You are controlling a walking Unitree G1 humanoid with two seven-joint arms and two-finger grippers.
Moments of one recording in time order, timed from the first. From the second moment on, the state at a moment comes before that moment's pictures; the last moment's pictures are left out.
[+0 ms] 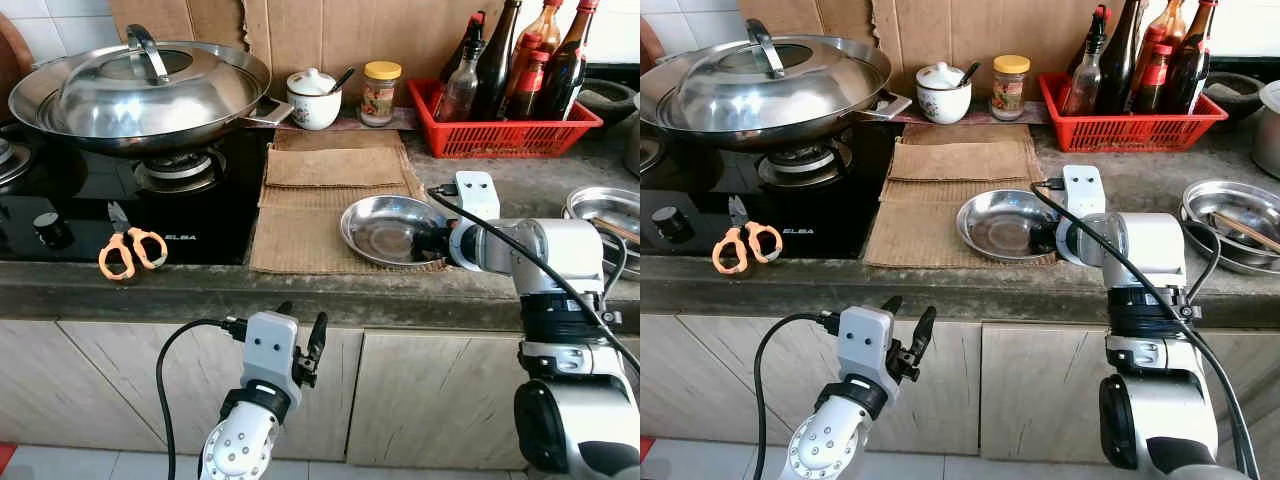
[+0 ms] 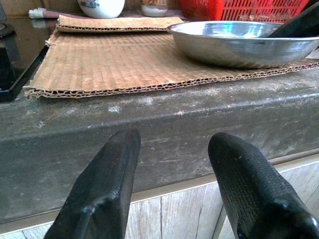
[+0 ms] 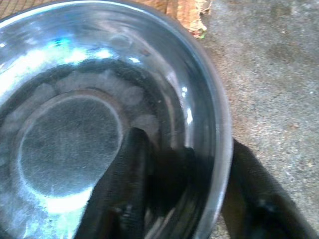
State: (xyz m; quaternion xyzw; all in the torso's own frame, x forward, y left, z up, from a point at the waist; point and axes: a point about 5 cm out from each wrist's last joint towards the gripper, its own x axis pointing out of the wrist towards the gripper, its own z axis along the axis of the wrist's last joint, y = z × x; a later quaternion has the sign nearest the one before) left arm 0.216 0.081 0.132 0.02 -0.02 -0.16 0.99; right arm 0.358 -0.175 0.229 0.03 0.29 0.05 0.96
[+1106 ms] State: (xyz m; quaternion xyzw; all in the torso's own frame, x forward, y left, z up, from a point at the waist) left arm 0.217 0.082 0.133 0.01 -0.02 -0.15 0.99; right arm 0.333 -0.153 0.240 0.21 0.00 -0.01 0.98
